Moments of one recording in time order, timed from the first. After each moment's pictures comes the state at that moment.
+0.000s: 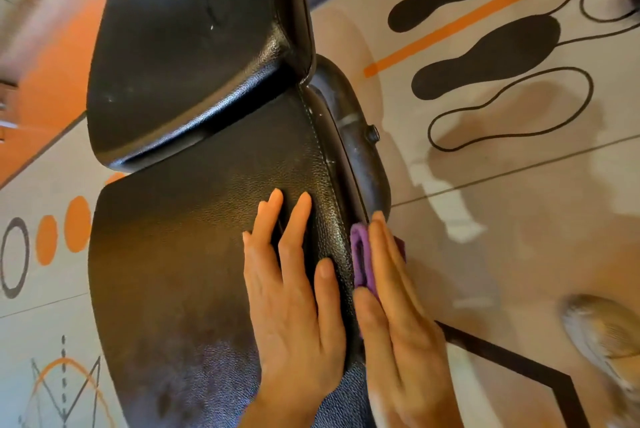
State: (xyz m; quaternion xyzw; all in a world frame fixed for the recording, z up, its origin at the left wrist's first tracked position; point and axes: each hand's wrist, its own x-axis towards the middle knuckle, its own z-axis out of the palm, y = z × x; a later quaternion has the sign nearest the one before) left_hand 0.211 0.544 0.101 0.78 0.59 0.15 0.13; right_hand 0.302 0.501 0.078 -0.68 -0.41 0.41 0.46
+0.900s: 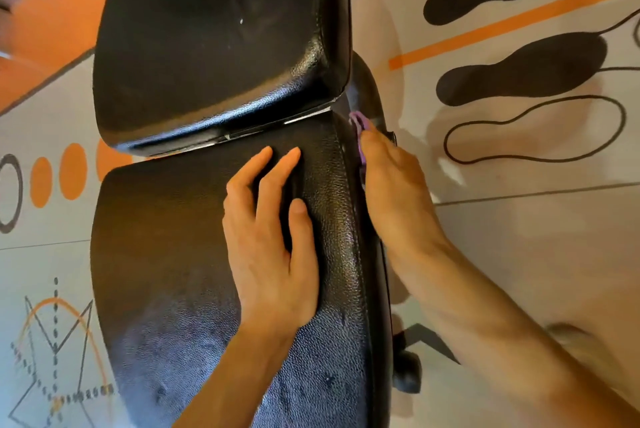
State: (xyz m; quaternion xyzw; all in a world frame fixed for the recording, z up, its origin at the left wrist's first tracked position) left_hand 0.219 0.627 0.108 0.73 0.65 0.18 0.12; right_hand 0.344 0.650 0.066 -0.61 -0.30 0.57 0.46
